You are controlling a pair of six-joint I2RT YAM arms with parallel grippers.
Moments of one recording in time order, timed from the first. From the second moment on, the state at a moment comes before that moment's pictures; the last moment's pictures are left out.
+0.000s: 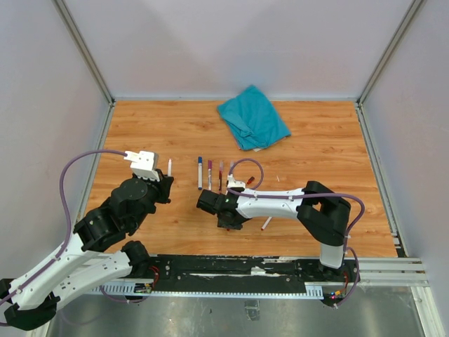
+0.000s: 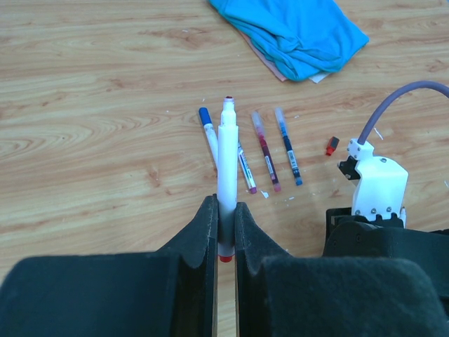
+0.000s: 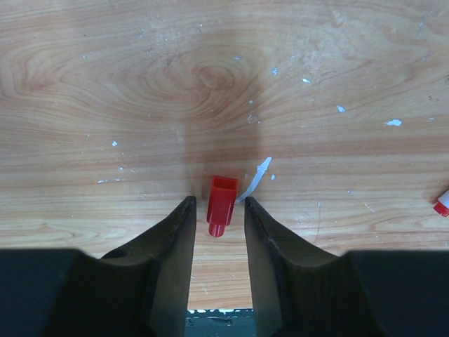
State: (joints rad) left arm -0.88 0.56 0.80 -0.58 -0.58 -0.35; right arm 1.19 1.86 1.22 -0.78 0.33 1.29
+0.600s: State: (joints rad) left arm -0.88 0.57 0.80 -0.58 -0.58 -0.35; right arm 1.19 1.83 1.18 -0.73 0.34 1.25
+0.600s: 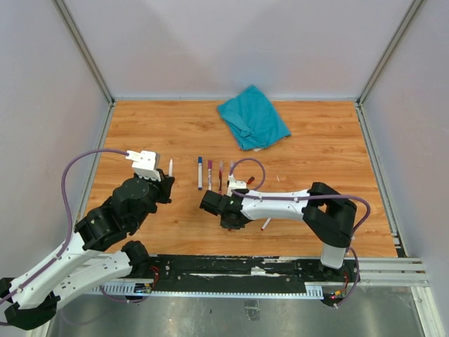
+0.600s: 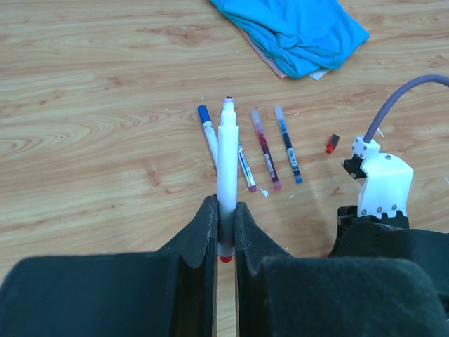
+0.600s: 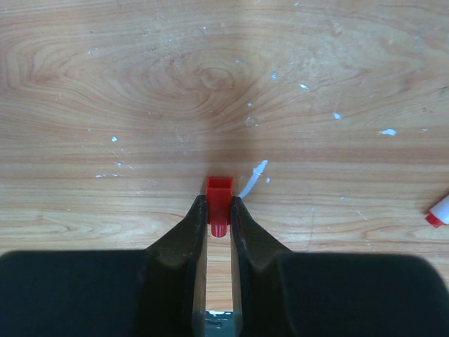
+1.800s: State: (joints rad) left arm -0.91 0.72 0.67 -0.20 -0.26 -0.48; right arm 0.92 0.94 0.55 0.05 0.03 0.50
